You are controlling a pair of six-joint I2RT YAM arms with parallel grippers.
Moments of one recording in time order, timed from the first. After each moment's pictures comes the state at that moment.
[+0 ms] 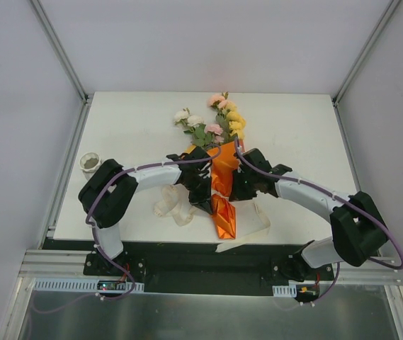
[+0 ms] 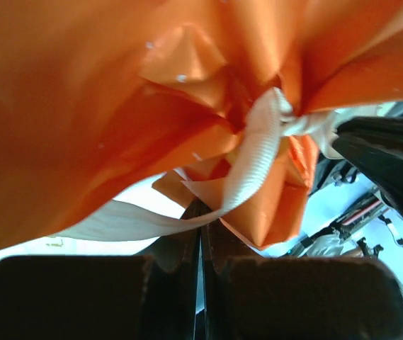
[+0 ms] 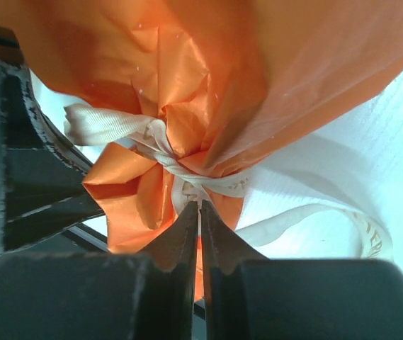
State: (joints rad) left arm -0.76 1.81 1.13 -0.55 0.53 -0.80; right arm 0.66 1.44 0.85 -0.45 -0.20 0.47
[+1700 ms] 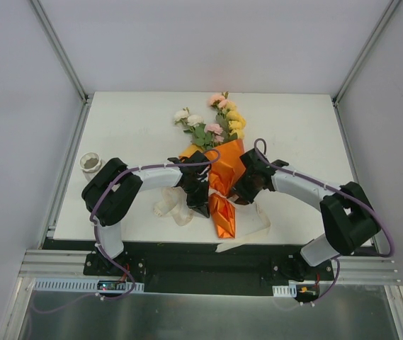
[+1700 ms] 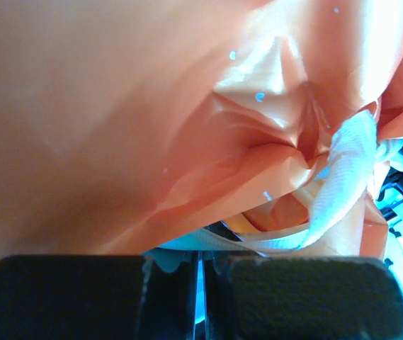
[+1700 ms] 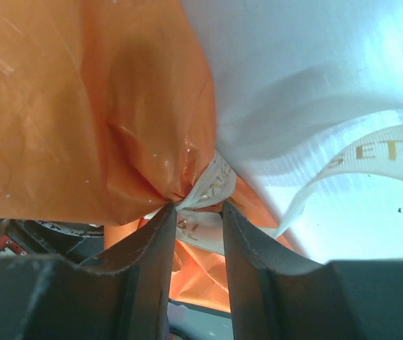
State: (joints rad) left arm -0.76 1.85 1.08 -0.52 0.48 -0.79; right arm 0.60 1.52 0.89 -0.58 -0.13 1.25
